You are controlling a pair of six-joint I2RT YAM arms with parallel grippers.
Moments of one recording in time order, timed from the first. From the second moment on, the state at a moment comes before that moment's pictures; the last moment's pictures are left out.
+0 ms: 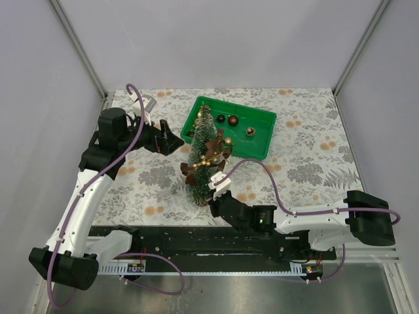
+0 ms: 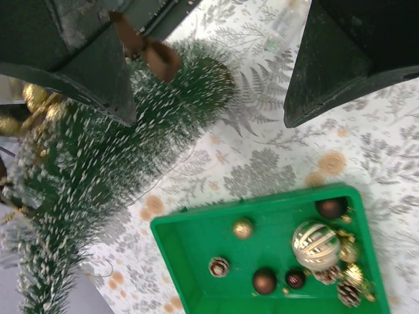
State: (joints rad) left arm -0.22 1.03 1.18 -0.57 0.54 -0.15; right arm 1.41 1.31 0.65 0.28 0.68 0.36
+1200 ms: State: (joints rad) left arm -0.19 1.10 1.16 -0.40 0.74 -0.26; right arm 1.42 1.20 0.81 -0.05 0.50 0.39
